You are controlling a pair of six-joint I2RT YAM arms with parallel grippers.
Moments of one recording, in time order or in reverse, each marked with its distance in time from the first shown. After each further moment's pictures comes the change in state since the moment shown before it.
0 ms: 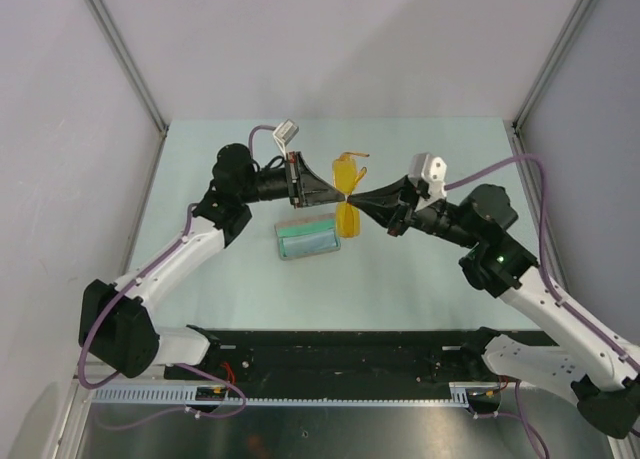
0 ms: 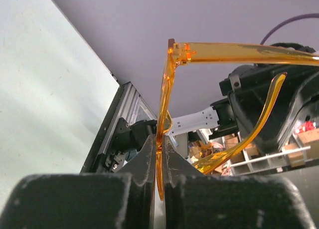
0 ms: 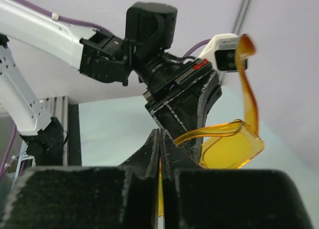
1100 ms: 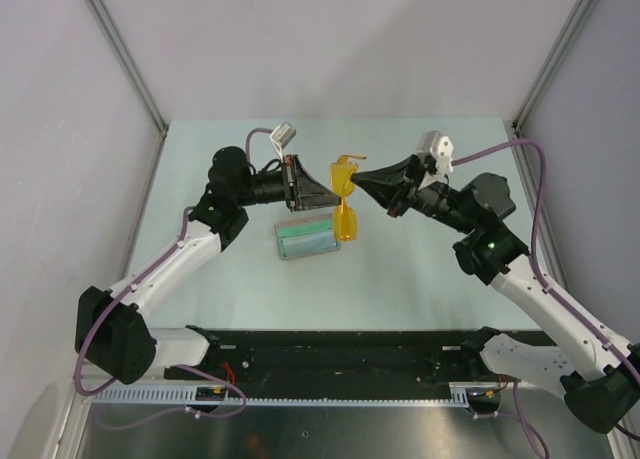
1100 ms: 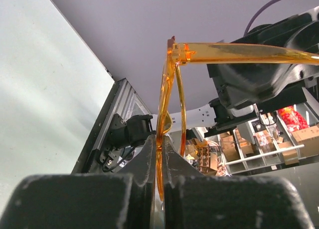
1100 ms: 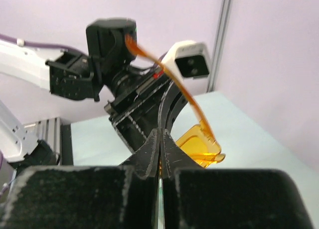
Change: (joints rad) left arm 0.005 -0.035 -0.034 -0.008 0.010 -0.037; right arm -0.092 0.111 -0.001 0.130 -0.042 0.123
